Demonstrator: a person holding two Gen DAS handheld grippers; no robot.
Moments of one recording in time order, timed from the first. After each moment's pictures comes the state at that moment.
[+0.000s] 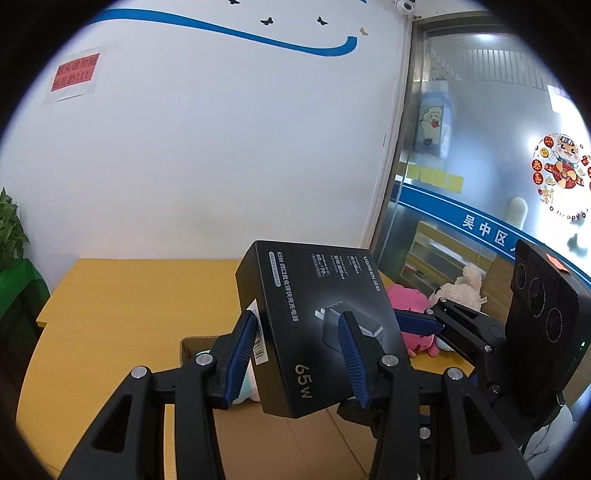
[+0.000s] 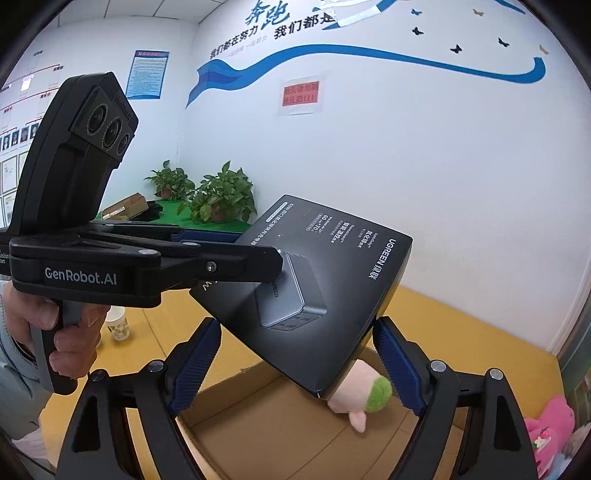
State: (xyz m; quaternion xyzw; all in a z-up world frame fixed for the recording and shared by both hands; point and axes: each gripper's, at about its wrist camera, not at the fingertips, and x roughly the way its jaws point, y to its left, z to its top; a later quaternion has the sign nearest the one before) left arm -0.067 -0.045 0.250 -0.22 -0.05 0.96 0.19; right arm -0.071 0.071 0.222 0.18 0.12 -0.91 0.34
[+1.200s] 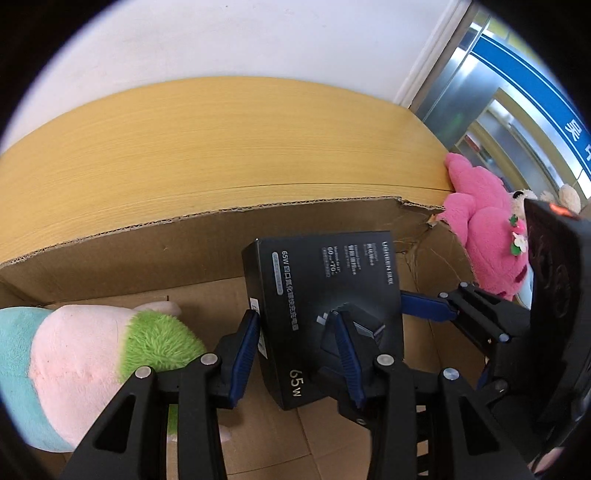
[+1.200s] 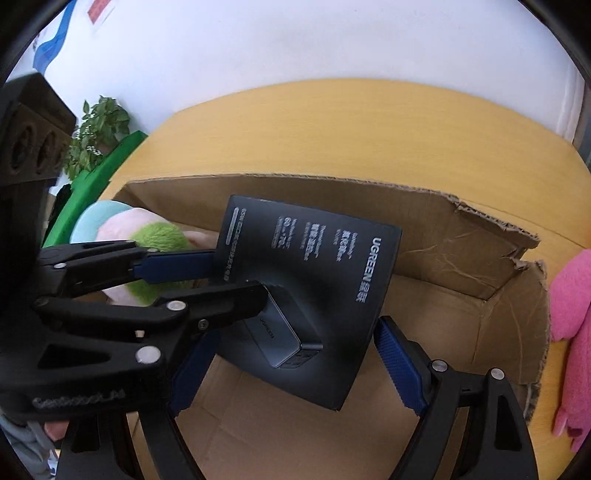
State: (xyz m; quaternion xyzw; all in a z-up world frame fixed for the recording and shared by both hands) left arm -0.300 0.108 0.036 -0.52 -0.04 0.83 0.16; right arm -0.315 0.194 -0.010 0.51 -0.01 -0.83 0.22
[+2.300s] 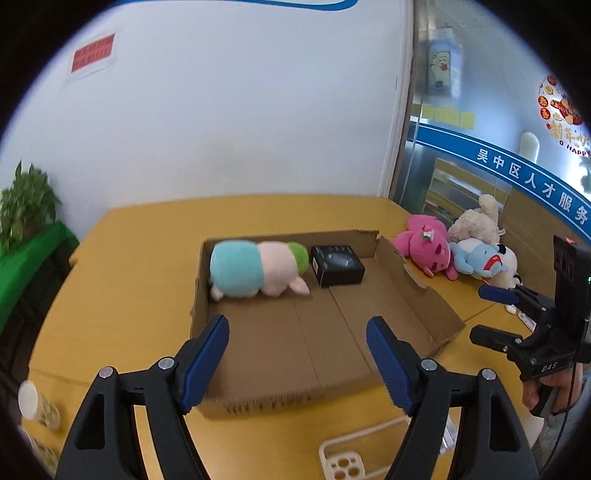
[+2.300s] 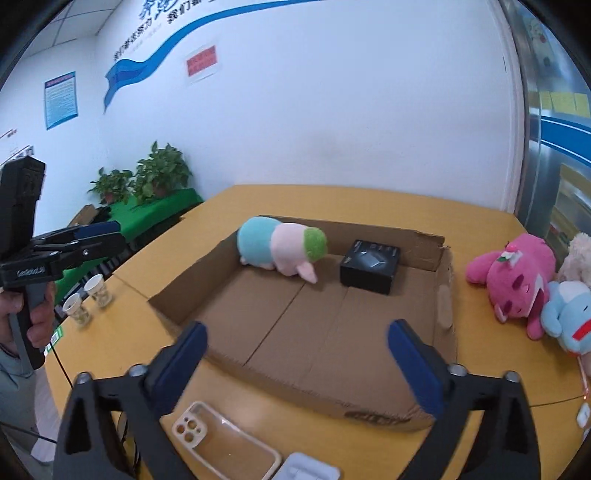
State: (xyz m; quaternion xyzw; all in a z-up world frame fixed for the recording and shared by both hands) left arm 0.050 -0.035 0.170 -0.30 -0.02 0.94 0.12; right arm 0.032 0.220 0.129 0.30 0.01 -0.92 0.23
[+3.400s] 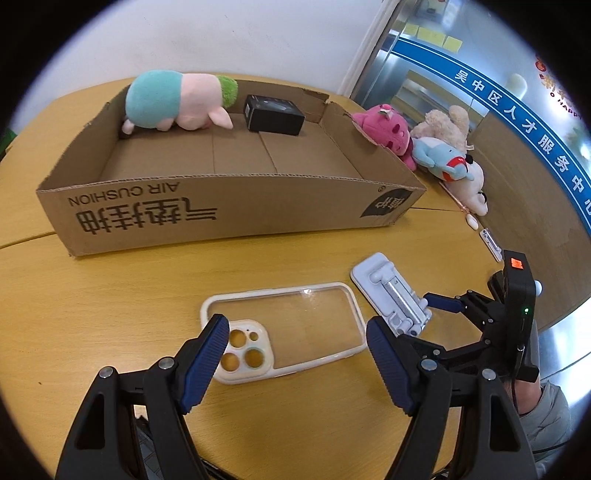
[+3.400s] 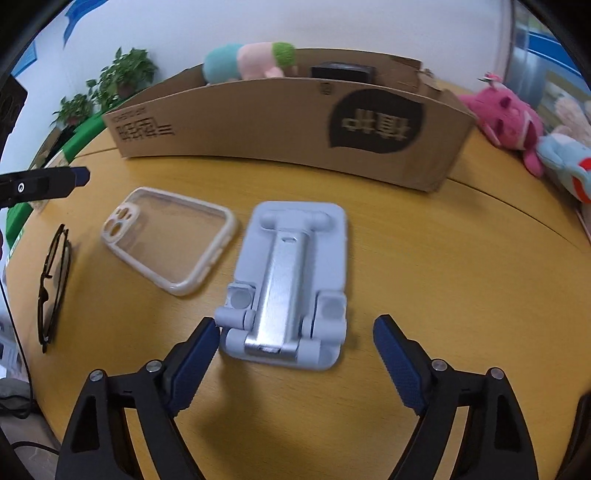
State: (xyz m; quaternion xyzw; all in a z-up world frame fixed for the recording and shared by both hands) left arm 0.092 0.034 0.025 -0.47 -0.07 0.85 0.22; right arm 0.118 0.254 -0.043 0.48 0.05 -0.86 0.16
